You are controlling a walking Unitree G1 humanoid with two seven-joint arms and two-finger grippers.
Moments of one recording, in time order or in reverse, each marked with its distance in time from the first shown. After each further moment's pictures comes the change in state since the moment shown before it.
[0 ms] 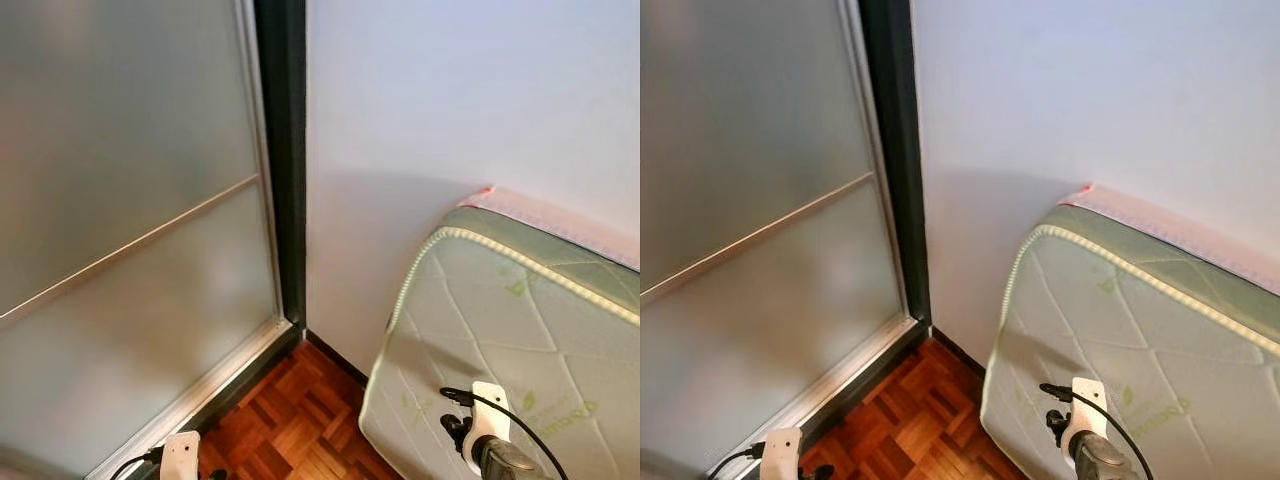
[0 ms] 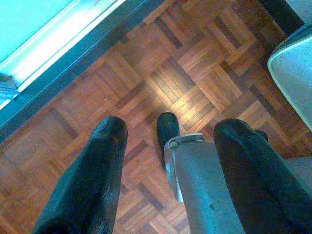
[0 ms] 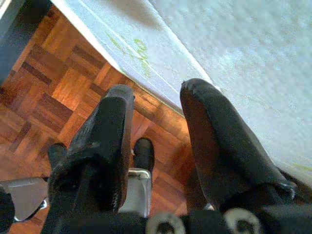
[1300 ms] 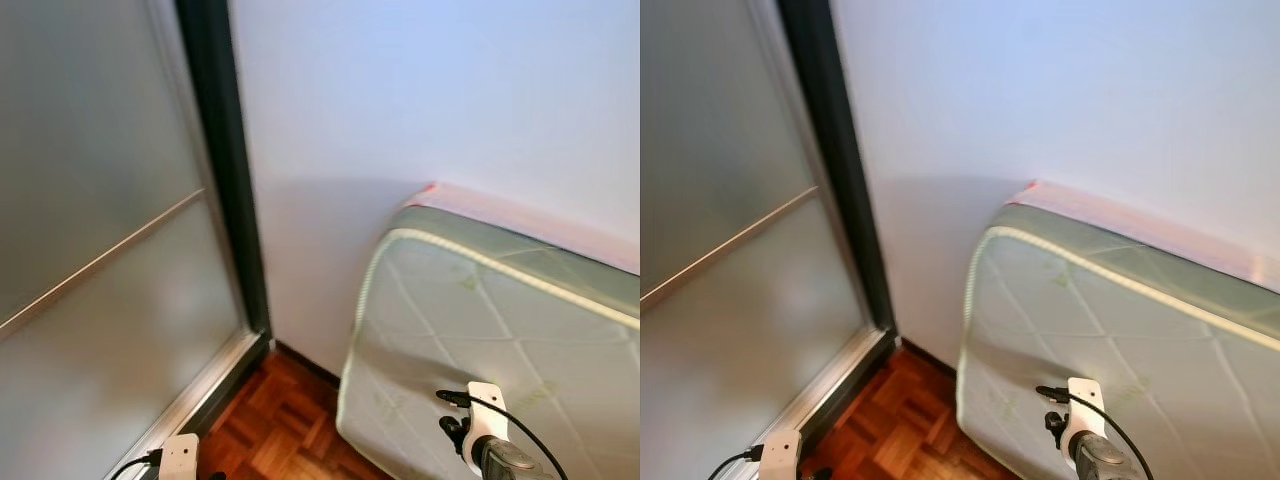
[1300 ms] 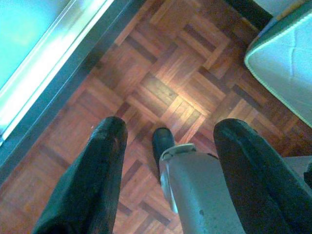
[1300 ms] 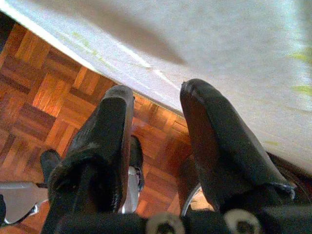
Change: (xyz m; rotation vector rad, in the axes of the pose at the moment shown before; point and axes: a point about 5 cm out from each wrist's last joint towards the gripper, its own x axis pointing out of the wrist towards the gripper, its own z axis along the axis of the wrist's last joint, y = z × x) left arm -0.001 0.002 -0.002 0.004 -0.003 -0.005; right arm 0.000 0.000 0.000 -0.060 0.016 0.012
